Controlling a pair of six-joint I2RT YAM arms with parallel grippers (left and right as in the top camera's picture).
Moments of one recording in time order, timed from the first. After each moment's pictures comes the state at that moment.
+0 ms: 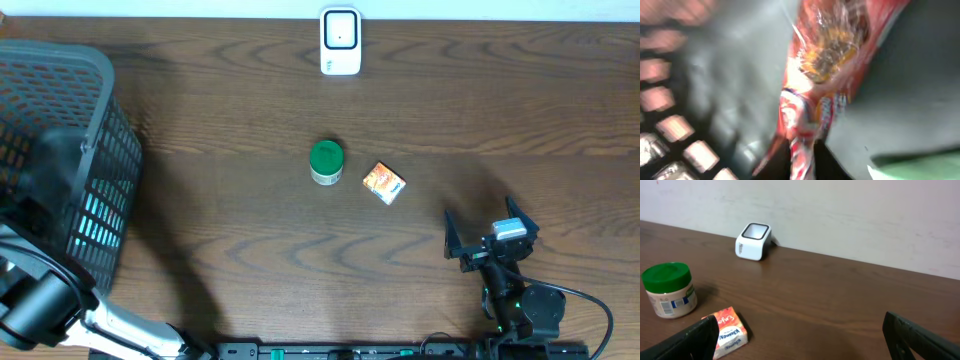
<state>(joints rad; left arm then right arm) 0.87 1.95 1.50 -1.09 -0.22 -0.05 -0.03 0.01 0.01 -0.05 -0.23 -0.11</state>
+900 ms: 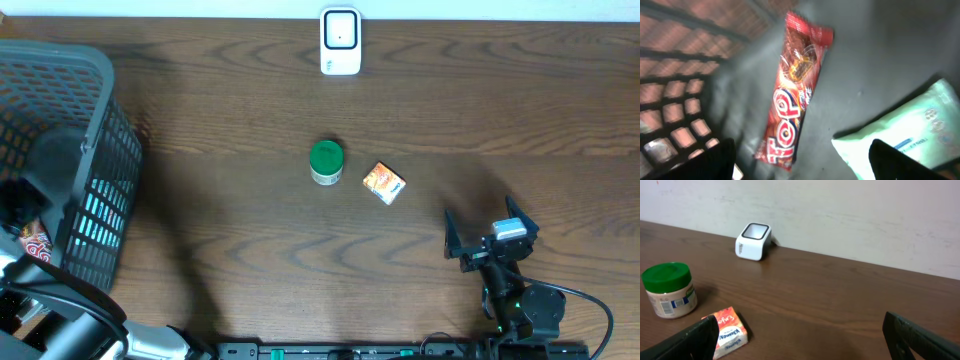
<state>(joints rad) 0.86 1.72 1.40 -0.99 -0.10 0.03 -0.03 0.01 0.01 -0.05 -0.23 -0.11</state>
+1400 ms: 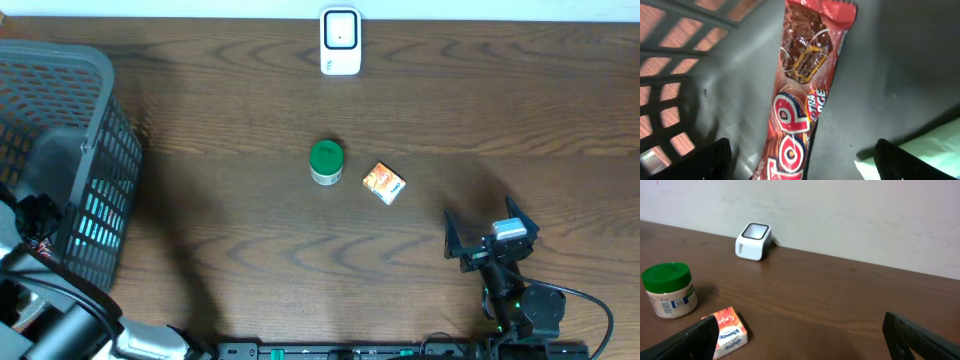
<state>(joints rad) 0.86 1.76 1.25 -0.82 -0.17 0.08 -0.03 0.01 0.01 -0.05 -0.23 -0.11</state>
